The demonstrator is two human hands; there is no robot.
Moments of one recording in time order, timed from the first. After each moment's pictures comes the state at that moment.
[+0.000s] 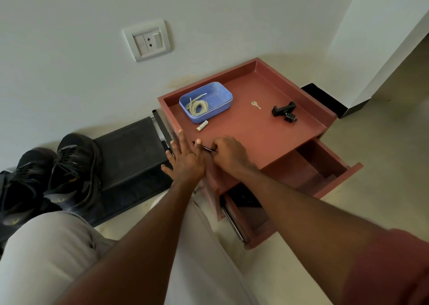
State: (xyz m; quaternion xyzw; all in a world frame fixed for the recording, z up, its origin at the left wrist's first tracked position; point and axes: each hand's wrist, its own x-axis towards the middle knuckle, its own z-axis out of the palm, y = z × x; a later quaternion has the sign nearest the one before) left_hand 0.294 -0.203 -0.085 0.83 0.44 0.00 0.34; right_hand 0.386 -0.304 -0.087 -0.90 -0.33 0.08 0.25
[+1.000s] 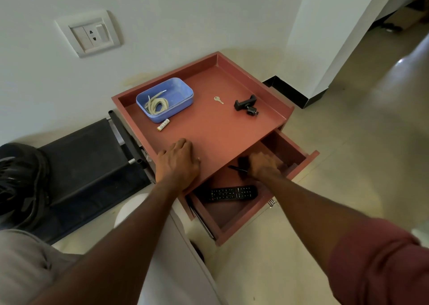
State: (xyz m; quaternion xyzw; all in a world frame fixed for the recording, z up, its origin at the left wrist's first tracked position) left_hand 0.317 -0.250 -0.082 0.98 0.16 0.00 0.10; right_hand 0.450 -0.476 -0.133 -0.96 -0.18 0.22 0.00
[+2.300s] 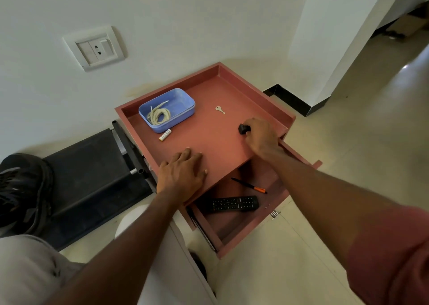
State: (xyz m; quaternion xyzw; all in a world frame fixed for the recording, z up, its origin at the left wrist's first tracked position) left_hand 0.319 -0.251 -0.082 0.99 0.14 -0.05 0.08; right_hand 0.524 -0.444 -0.090 -0.95 -0.22 -0.01 0.23
